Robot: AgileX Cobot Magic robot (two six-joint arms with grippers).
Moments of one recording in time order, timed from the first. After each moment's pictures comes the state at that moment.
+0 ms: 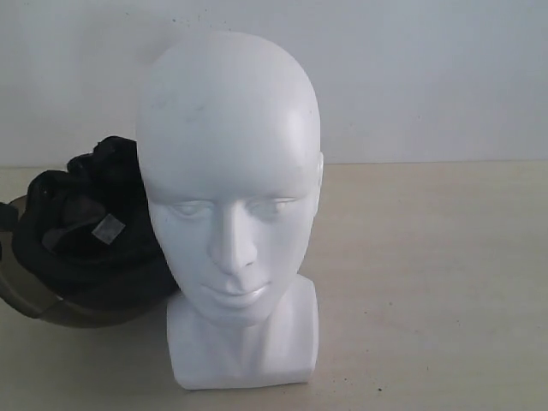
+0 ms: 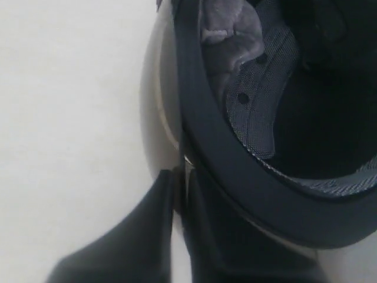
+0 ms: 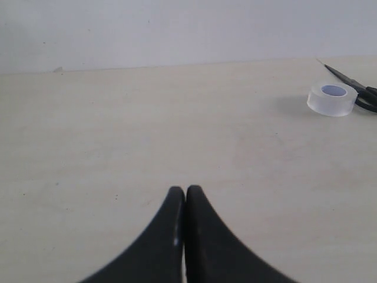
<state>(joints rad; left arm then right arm) 0.02 1.24 -0.71 -0.33 0.50 0.13 -0.07 0.00 0.00 0.06 0.33 -0.02</state>
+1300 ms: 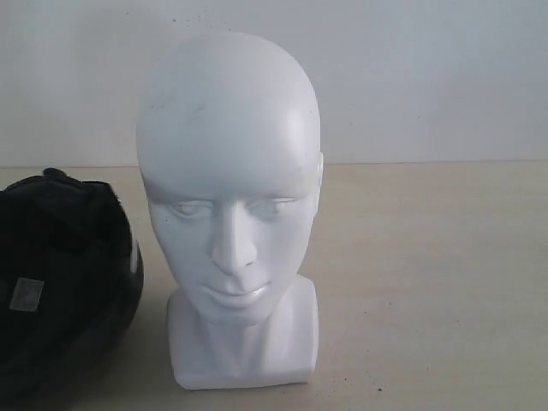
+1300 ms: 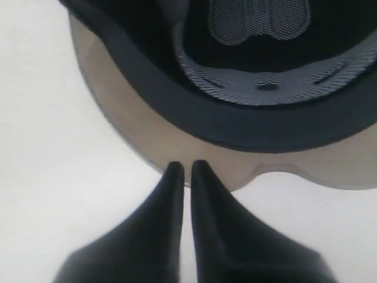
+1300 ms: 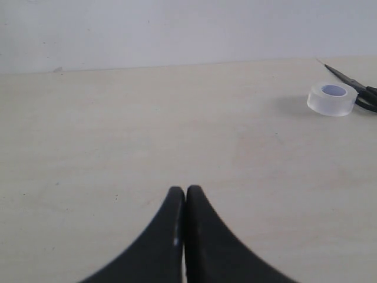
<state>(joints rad) 0.02 0.88 -0.60 0.01 0.97 0.12 -0.07 0.00 0.00 0.06 0.33 -0.02</state>
